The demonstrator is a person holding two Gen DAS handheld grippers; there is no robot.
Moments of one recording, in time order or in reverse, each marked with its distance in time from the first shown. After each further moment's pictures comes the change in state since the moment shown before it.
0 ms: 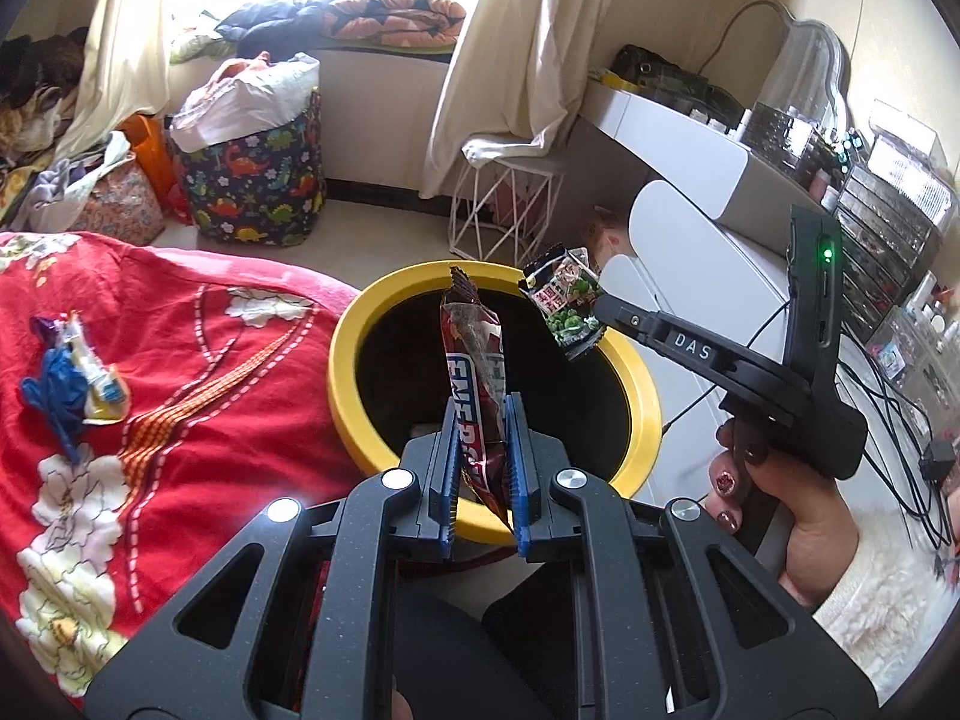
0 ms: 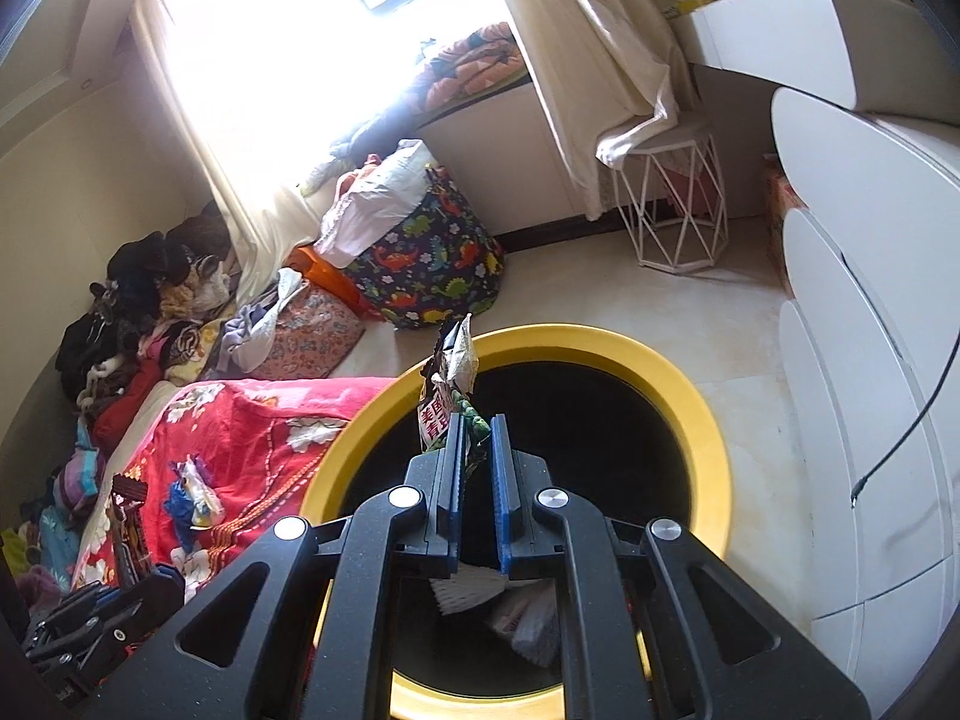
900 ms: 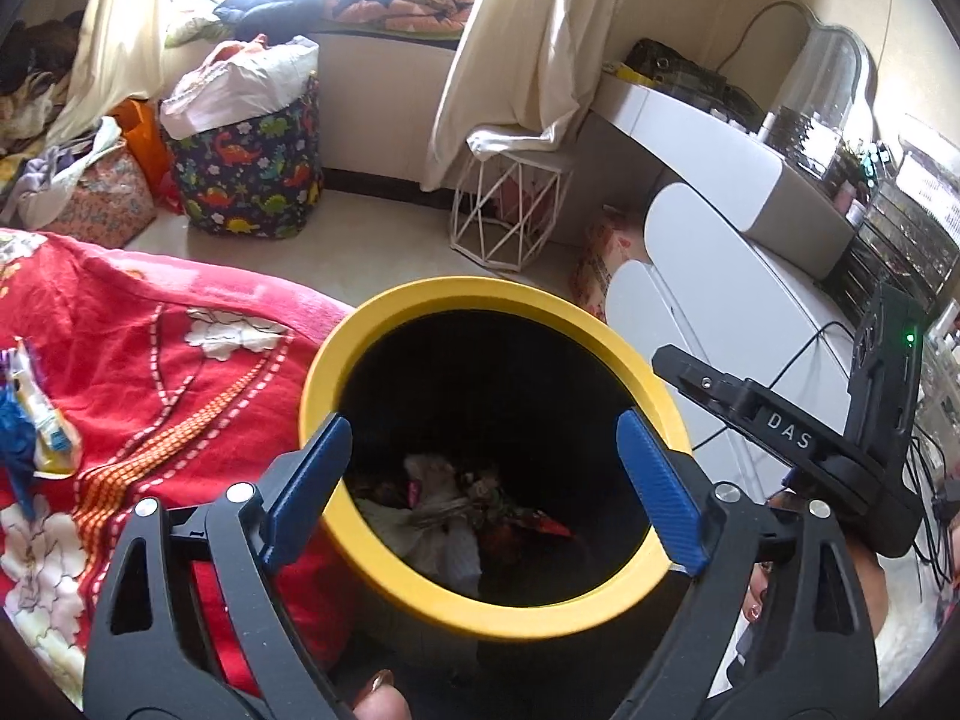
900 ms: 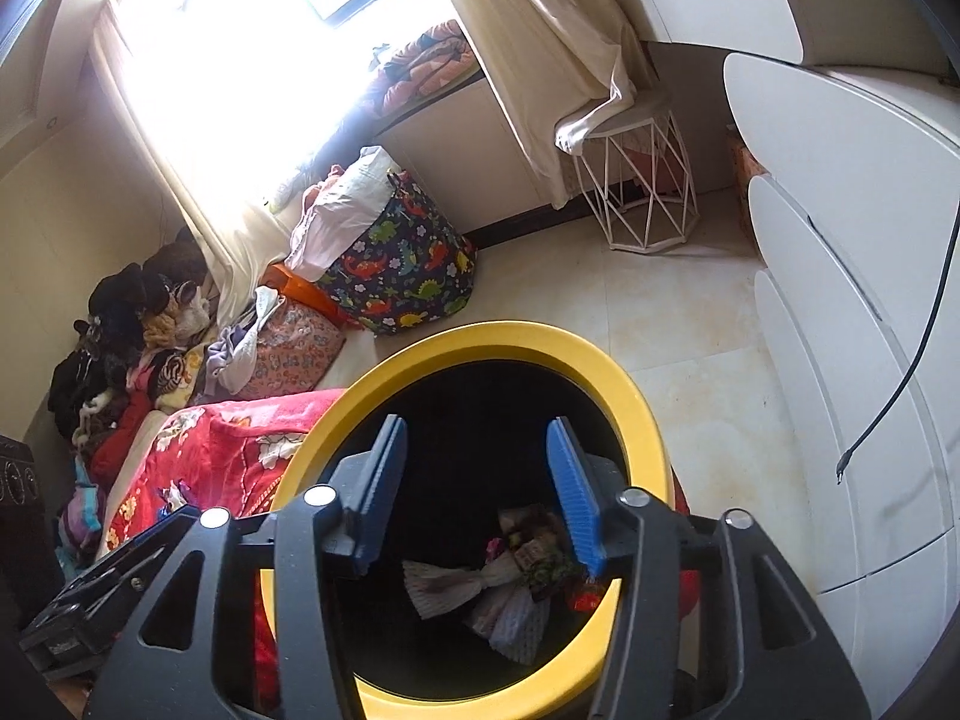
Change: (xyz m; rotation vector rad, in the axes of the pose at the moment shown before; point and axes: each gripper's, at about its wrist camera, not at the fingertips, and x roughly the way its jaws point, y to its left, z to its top) left arm 0.047 0.013 0.023 -0.036 0.011 0.003; right arm -0.001 -0.029 0.002 0.087 0.001 -0.026
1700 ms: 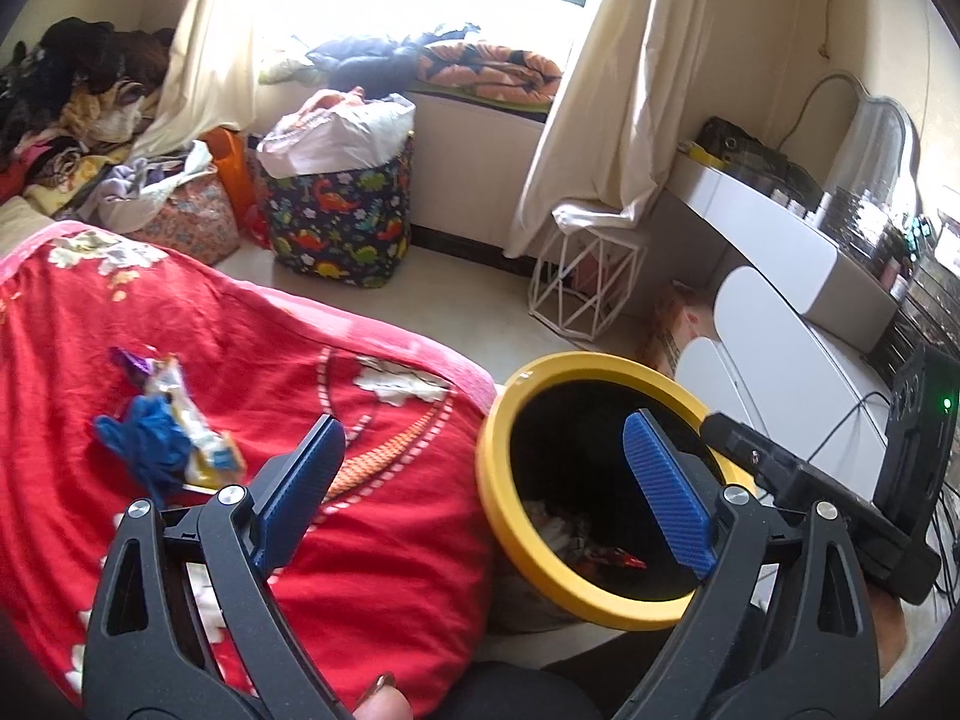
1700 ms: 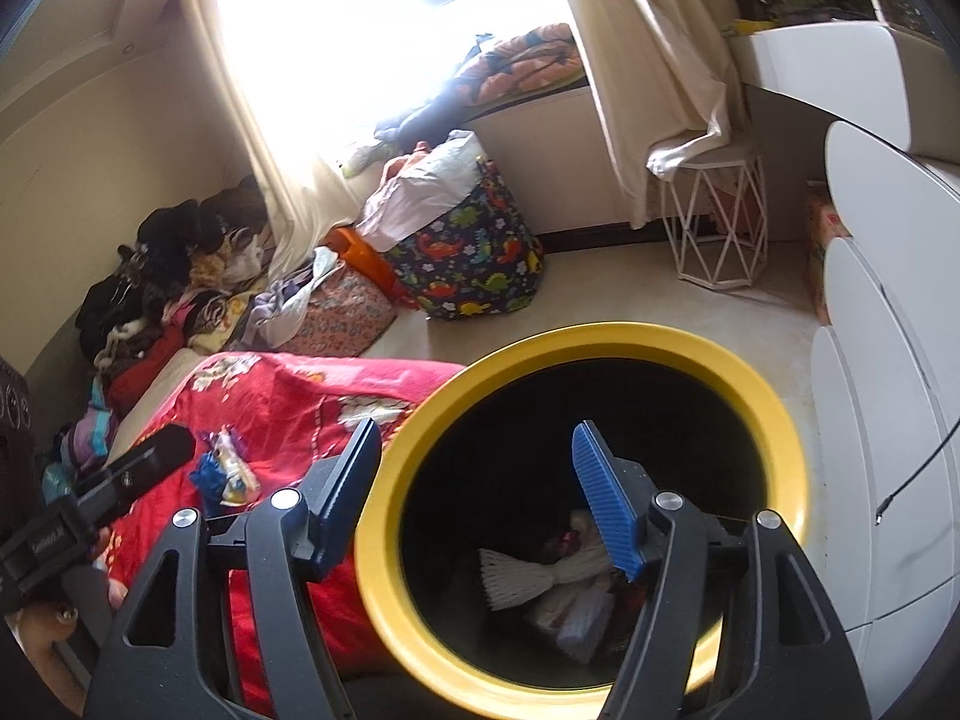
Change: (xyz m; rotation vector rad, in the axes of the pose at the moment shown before) left arm -0.072 0.067 0.006 -0.082 -0.161 0.152; right arm 0.001 0.082 -0.018 -0.197 0.010 0.094
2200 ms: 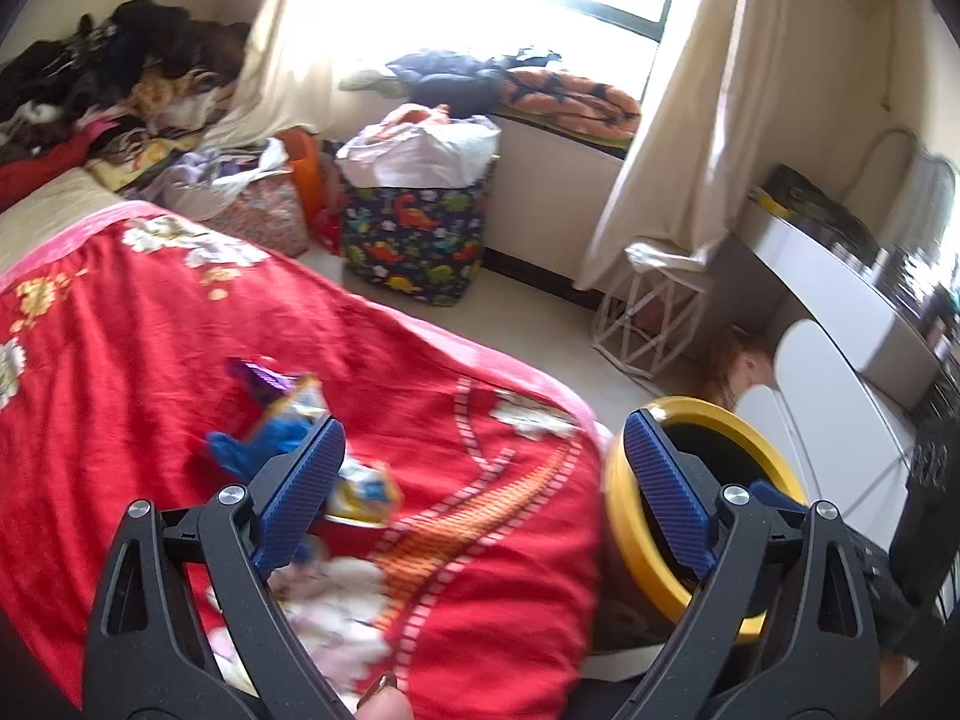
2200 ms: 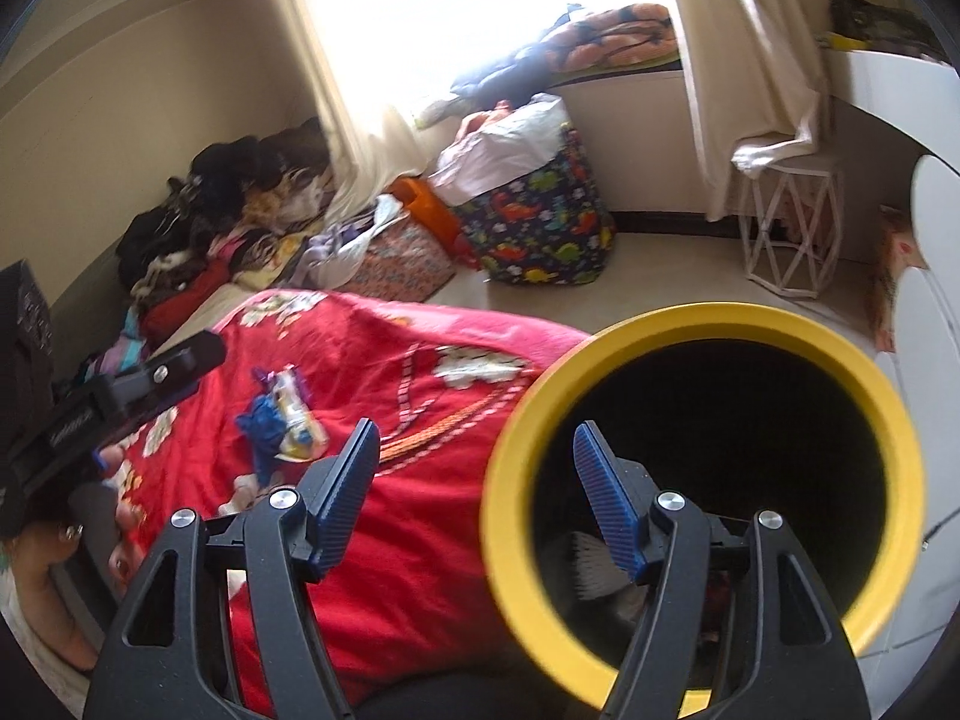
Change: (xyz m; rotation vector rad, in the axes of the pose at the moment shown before) left arm -0.019 0.083 0.013 -0.105 -0.052 0.124; right arm 0.039 0.077 -0.014 -0.141 0.090 0.108
